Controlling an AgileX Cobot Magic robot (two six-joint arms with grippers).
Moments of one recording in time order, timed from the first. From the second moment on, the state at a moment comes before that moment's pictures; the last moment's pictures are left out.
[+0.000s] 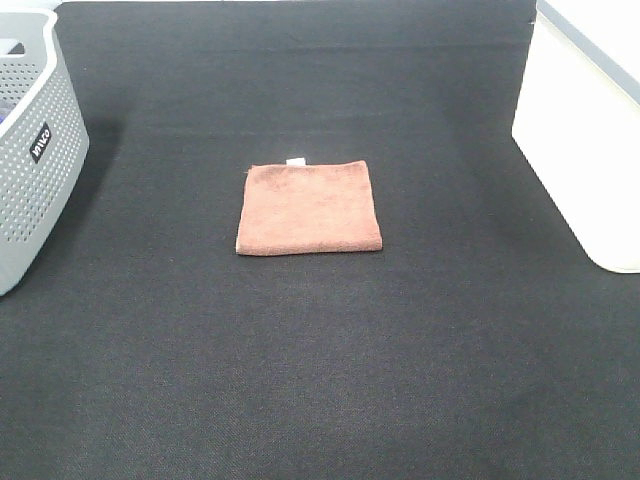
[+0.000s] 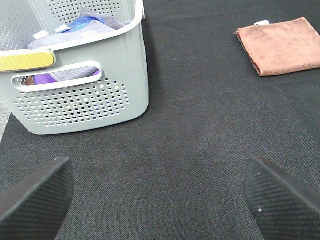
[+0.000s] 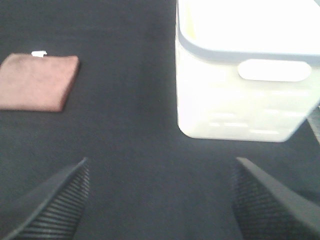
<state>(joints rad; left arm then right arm) -0.01 0.00 -0.51 -0.06 1.06 0.12 0.02 0.22 -0.59 0.05 0.88 -0.06</state>
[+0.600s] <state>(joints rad) -0.01 0.00 -0.51 -0.06 1.06 0.12 0.02 1.06 -1.15 0.25 0.74 -0.24</state>
